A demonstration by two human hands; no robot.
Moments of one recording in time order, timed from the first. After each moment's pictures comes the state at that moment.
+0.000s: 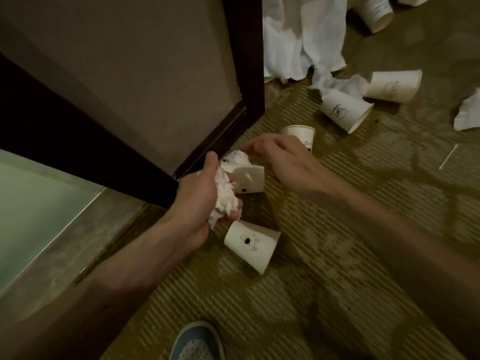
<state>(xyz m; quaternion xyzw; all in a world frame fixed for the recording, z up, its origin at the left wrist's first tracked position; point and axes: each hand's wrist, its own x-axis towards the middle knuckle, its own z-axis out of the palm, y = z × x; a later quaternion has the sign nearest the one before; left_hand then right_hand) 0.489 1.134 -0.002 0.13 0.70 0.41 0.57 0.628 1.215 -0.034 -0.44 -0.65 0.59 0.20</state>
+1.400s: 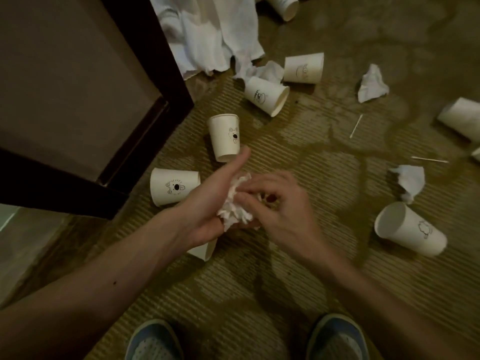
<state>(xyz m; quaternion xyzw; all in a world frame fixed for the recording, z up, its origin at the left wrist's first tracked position) 0.587 1.142 -0.025 0.20 0.51 0.24 0.80 0.730 1.116 -0.043 -0.56 -0.62 0.44 0.32</state>
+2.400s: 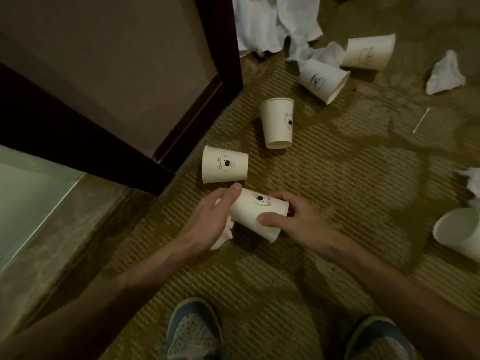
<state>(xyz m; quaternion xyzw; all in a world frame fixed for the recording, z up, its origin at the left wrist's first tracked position) 0.496 1.080 -0.081 0.37 0.71 0.22 0.56 0.692 1.107 -0.109 -0.52 -0.46 0.70 0.15</state>
